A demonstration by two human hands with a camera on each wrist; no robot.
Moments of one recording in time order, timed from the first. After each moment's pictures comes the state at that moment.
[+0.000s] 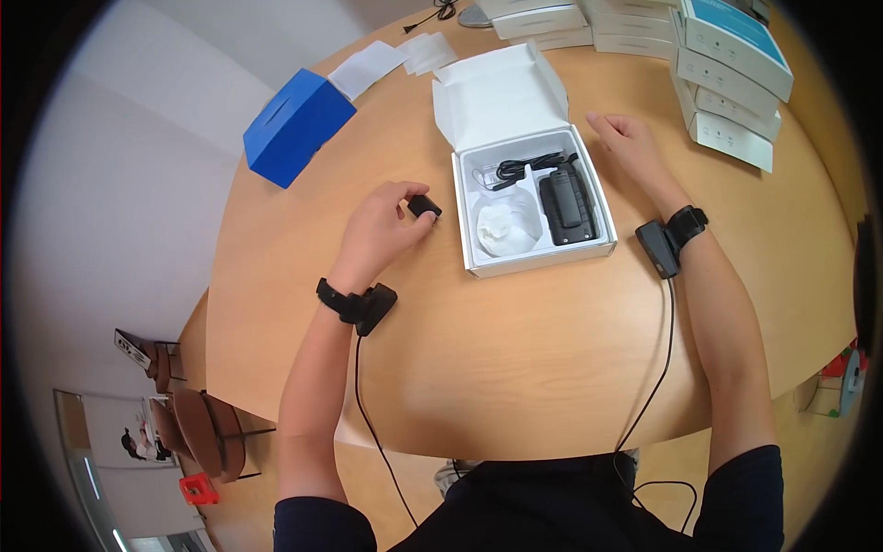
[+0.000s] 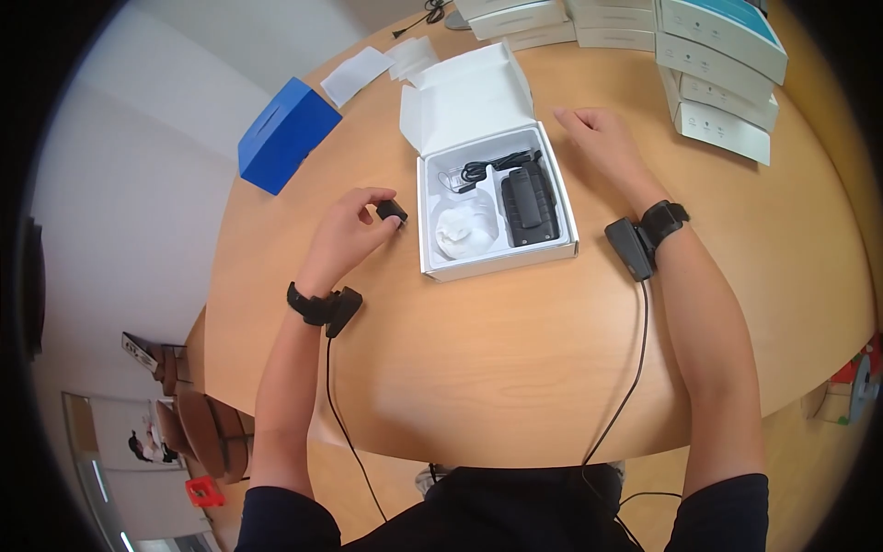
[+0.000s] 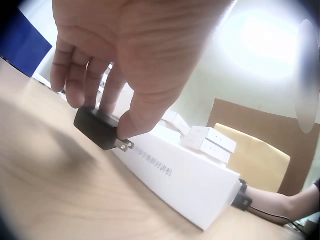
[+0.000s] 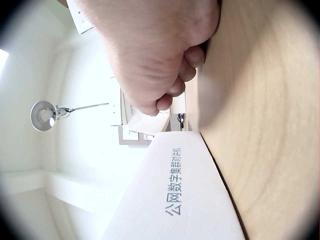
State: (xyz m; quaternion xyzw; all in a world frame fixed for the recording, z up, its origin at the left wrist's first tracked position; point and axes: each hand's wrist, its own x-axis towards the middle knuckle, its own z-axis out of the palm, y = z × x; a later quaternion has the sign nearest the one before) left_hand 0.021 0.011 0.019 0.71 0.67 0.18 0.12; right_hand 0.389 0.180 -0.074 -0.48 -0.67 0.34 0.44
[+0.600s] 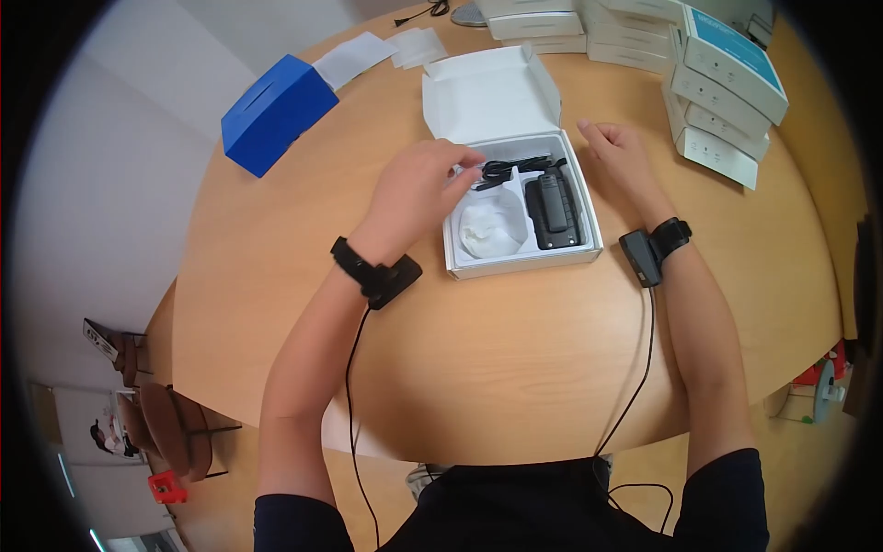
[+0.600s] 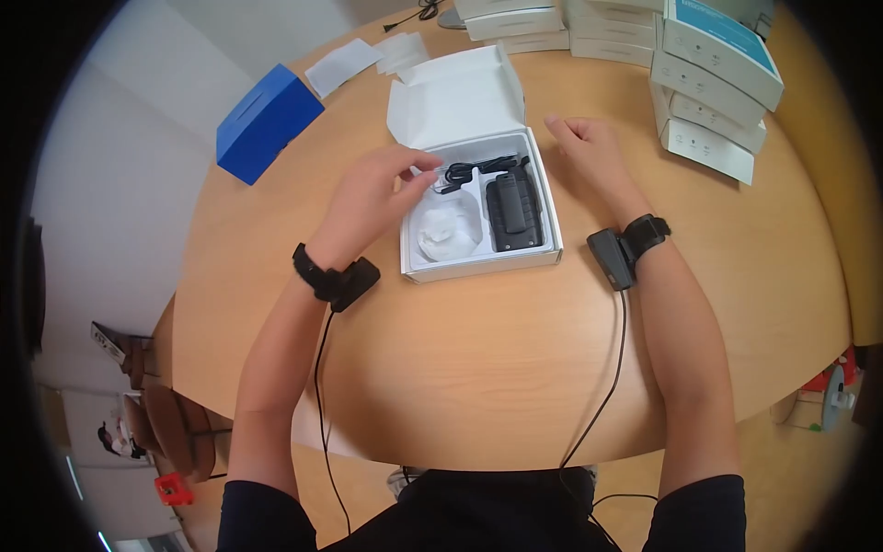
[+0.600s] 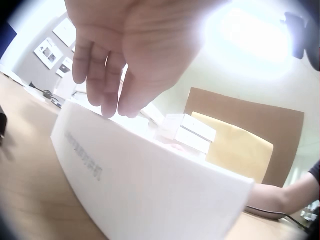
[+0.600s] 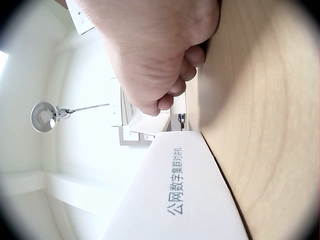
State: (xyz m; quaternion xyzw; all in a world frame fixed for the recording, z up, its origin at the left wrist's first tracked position) left_hand 0.078 0.050 0.024 0.81 0.53 0.25 0.07; right_hand 0.392 0.178 -0.069 -0.49 -0.68 0.35 0.43
